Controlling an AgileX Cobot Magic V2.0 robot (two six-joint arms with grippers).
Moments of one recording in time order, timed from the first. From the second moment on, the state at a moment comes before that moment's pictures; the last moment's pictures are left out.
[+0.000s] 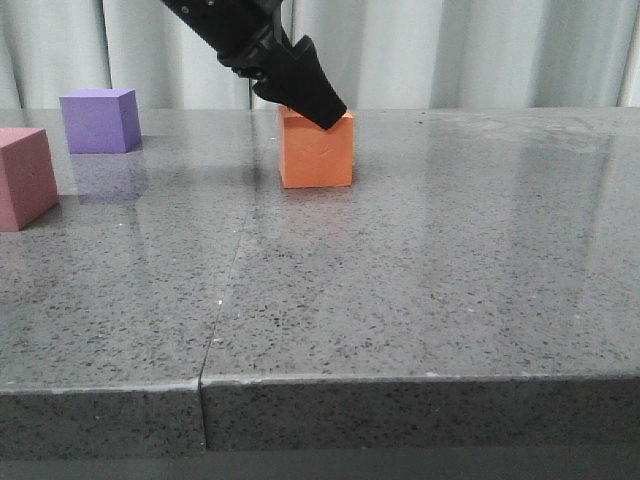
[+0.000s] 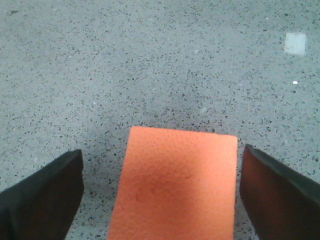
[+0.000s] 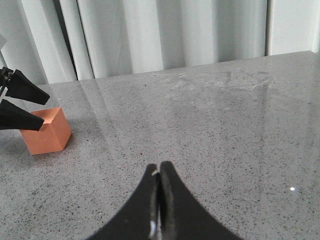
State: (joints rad) left arm -0.38 2.03 -1.79 -0.70 0.86 1.26; right arm 0.13 0.02 -0.36 -0.04 0.48 0.24
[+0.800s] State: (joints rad) left arm -0.38 2.07 -1.79 -0.66 0.94 1.26; right arm 0.13 0.02 -0.36 -0.04 0.48 0.24
